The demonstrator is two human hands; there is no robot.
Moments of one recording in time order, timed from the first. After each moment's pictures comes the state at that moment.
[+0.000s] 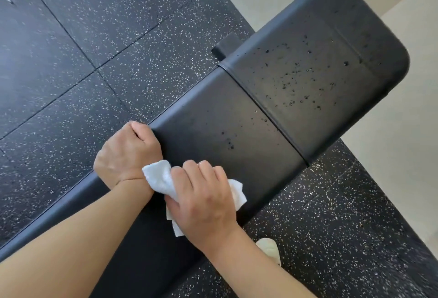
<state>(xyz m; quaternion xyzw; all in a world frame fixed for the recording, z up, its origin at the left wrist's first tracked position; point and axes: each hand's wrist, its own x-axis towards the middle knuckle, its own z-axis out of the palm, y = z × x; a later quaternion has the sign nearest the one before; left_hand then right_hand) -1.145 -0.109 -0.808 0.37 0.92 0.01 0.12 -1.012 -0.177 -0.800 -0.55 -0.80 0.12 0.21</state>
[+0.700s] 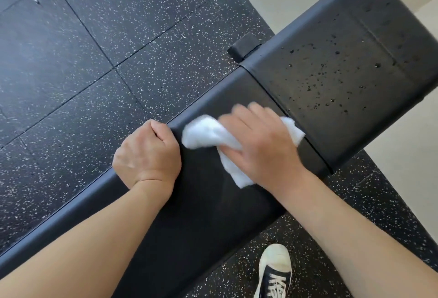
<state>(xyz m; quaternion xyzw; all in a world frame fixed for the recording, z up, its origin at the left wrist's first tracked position) -1.147 -0.111 -0.810 0.38 0.92 0.02 0.11 -0.950 -0.068 -0.800 -0.44 -0.87 0.10 0.20</state>
